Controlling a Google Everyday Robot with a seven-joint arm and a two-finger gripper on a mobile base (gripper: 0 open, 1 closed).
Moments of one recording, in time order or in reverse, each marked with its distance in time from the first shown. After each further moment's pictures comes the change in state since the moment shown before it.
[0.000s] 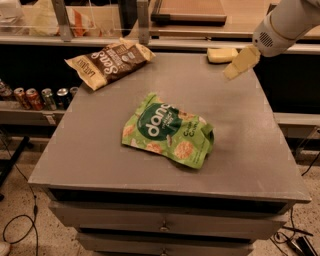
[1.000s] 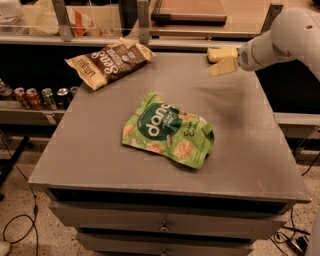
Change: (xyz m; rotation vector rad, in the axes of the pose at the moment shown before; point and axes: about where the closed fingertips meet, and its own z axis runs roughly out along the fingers) arm -0.037 -0.049 0.110 0.030 -0.283 0.259
